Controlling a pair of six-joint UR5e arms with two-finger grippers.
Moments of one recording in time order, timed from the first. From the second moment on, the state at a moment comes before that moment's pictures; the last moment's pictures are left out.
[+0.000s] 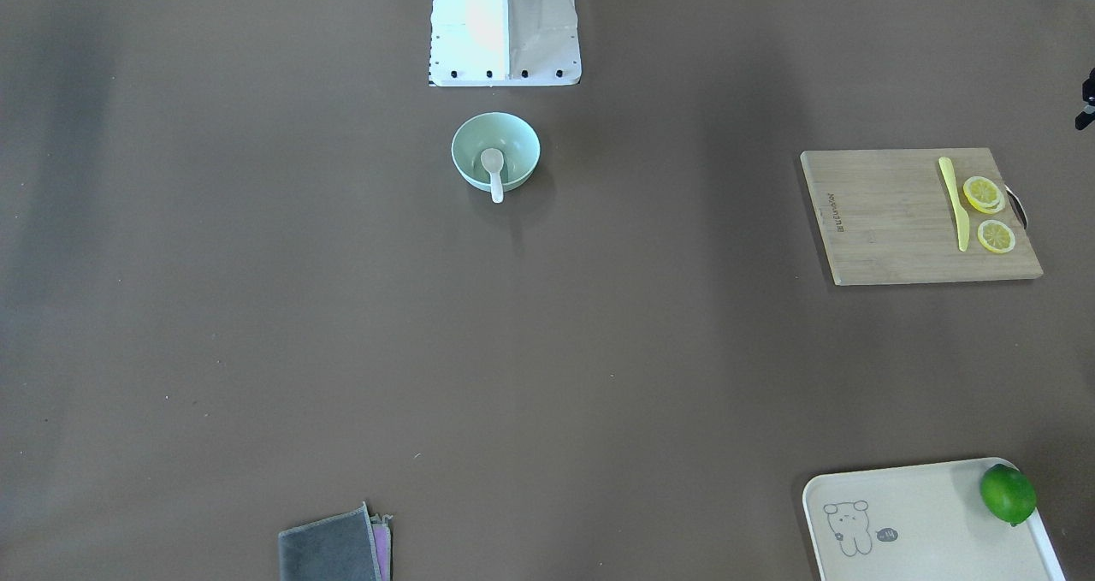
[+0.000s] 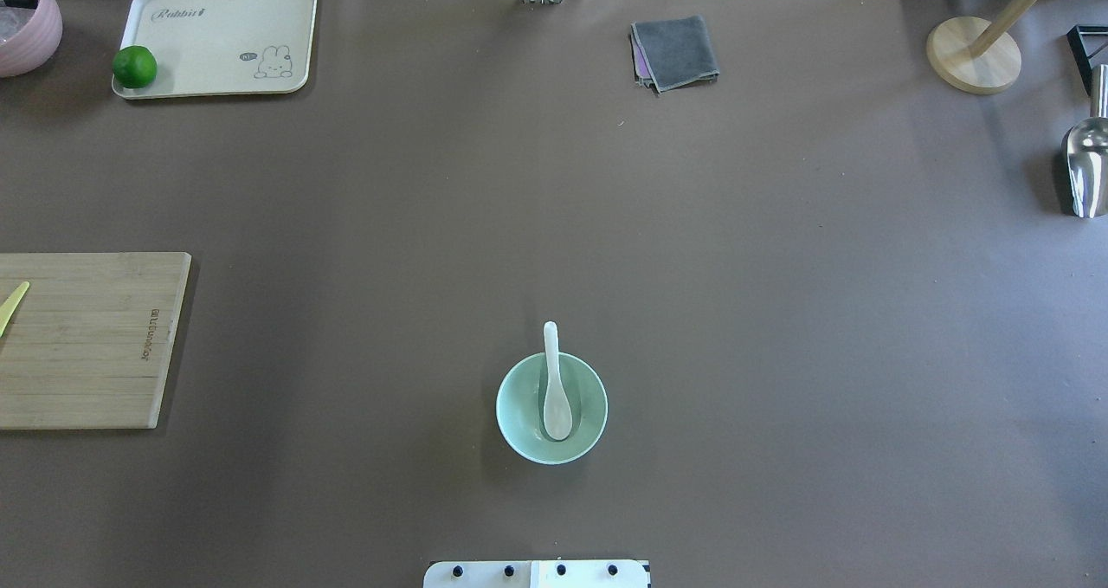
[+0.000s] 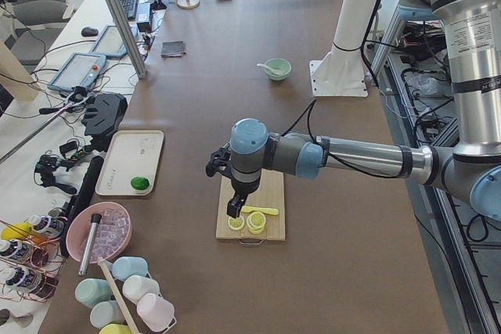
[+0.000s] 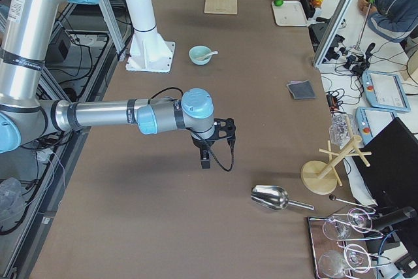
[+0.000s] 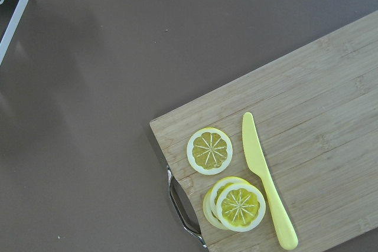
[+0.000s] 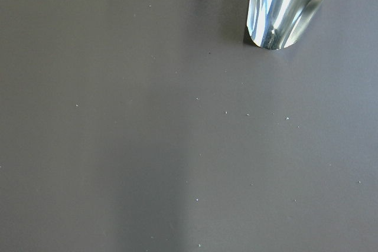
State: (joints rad) left arm -1.48 -1.34 -1.89 -1.67 -2.31 0.24; right arm 1.49 -1.90 1.98 -1.45 2.37 0.11
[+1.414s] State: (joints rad) left arm -1.50 -1.40 -1.84 -1.66 -2.32 0.21; right arm 1.49 -1.91 1.97 -1.45 2.41 0.10
